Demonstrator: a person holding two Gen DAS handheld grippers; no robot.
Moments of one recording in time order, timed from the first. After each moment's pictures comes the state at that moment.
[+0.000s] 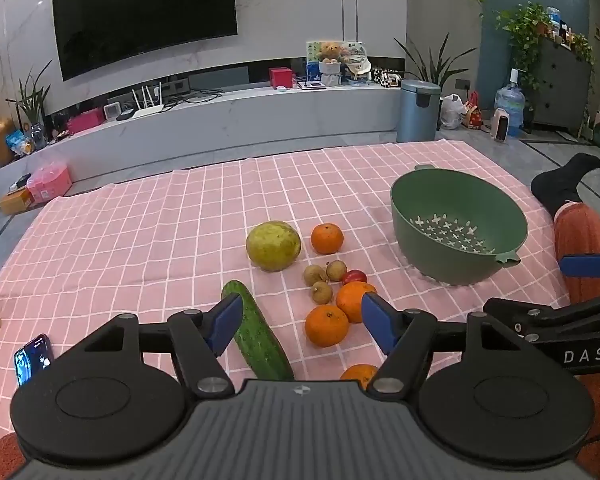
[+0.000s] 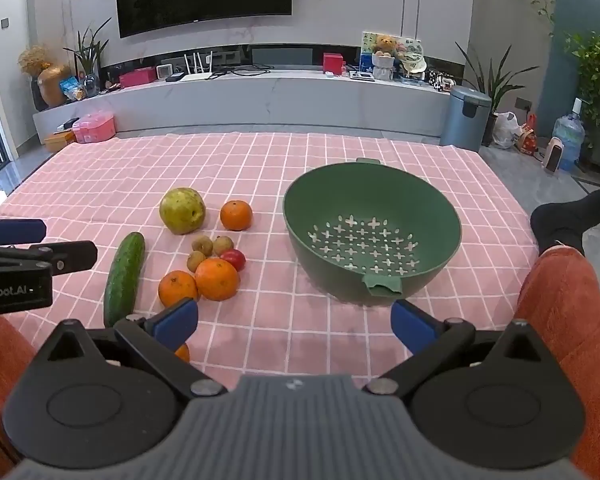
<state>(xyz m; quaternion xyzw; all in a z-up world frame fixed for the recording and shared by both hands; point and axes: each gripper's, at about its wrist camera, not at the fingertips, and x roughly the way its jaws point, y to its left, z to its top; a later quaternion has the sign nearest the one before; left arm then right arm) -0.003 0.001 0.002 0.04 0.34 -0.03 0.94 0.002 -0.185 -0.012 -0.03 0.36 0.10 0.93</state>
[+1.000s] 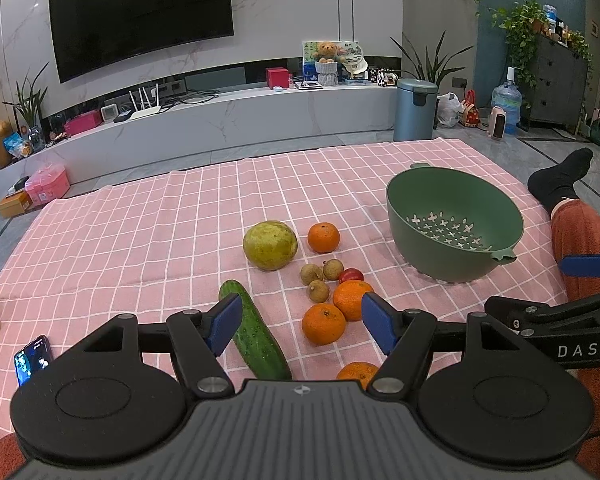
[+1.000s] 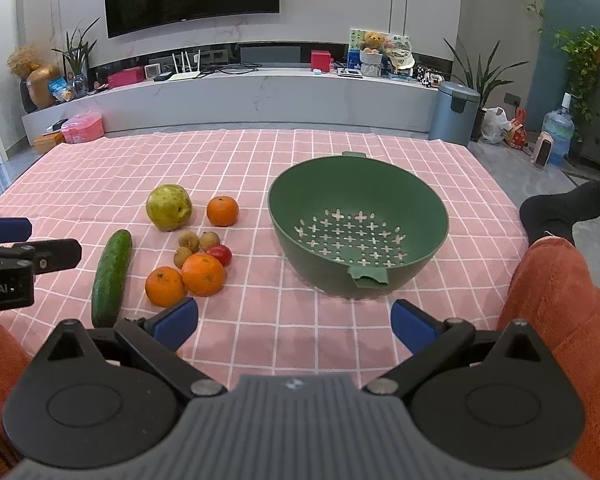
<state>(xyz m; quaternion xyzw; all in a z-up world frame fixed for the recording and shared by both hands) -0.003 -0.001 0.001 0.04 0.34 -0.03 0.94 0.001 -0.189 -0.017 -0.03 0.36 0.08 0.93</state>
